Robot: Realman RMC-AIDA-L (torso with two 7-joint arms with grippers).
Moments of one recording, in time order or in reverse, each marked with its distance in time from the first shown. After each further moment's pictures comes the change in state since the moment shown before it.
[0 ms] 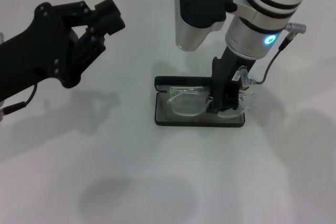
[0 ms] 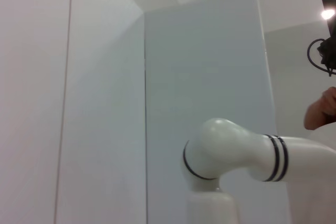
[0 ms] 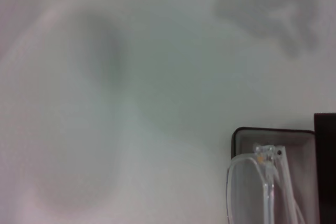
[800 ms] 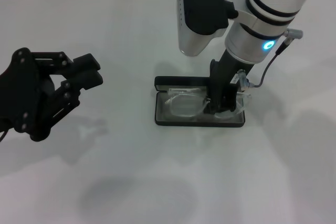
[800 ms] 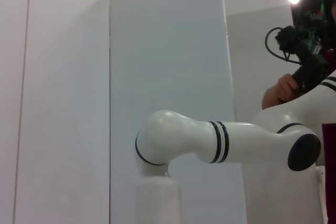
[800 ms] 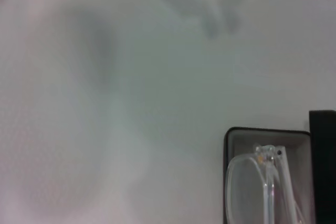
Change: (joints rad) left arm 0.064 0.049 -0.036 -0.007 0.092 0.148 -0.002; right arm -0.014 0.000 -0.015 0.047 0.028 0.071 -0.058
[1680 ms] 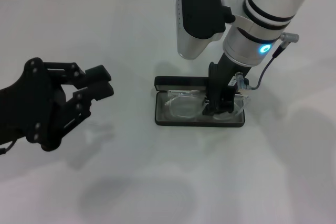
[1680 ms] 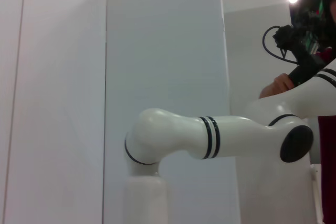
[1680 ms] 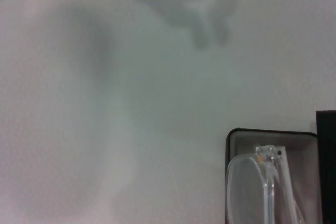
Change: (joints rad) left arm 0.002 -0.022 -0.001 -0.005 0.041 0.006 0.013; right arm 0.029 0.000 -0.032 0.089 0.040 0.057 -0.023
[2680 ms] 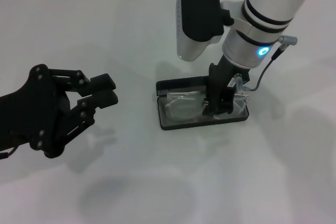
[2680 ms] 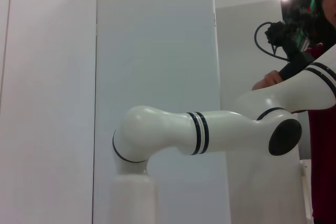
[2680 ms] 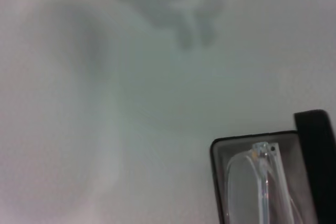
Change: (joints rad) left arm -0.002 -0.003 0.001 -0.001 0.022 0.010 0.004; right arm 0.006 0.000 -0.028 0.030 0.017 0.035 0.005
